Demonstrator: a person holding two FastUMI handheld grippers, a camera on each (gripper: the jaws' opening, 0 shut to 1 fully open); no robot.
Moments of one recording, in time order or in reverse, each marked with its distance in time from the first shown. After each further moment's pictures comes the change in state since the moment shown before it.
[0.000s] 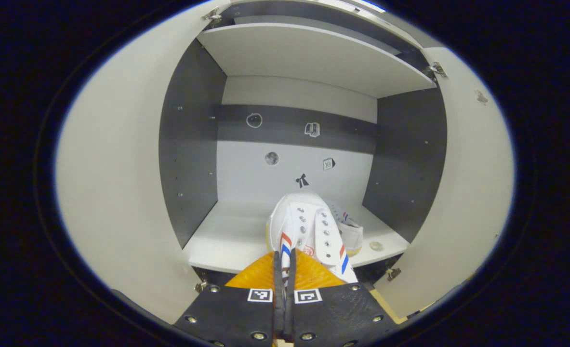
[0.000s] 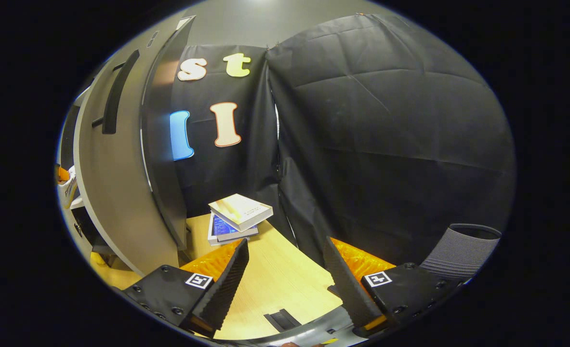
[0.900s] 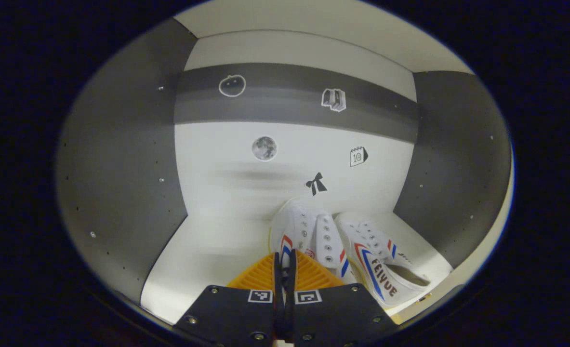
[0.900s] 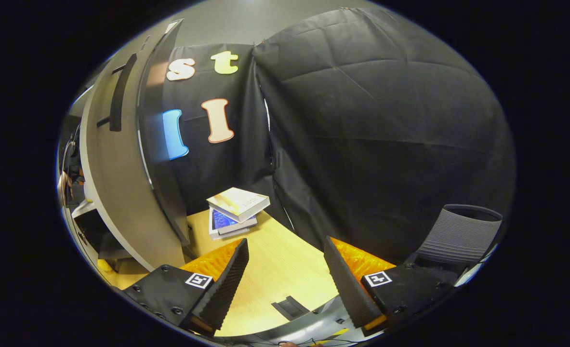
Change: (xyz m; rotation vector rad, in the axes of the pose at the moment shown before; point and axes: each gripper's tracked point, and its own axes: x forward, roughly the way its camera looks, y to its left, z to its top) left arm 0.003 0.003 -0.015 0.022 0.122 -0.005; right arm -0.026 0.004 -0.020 0.073 0.041 -0.038
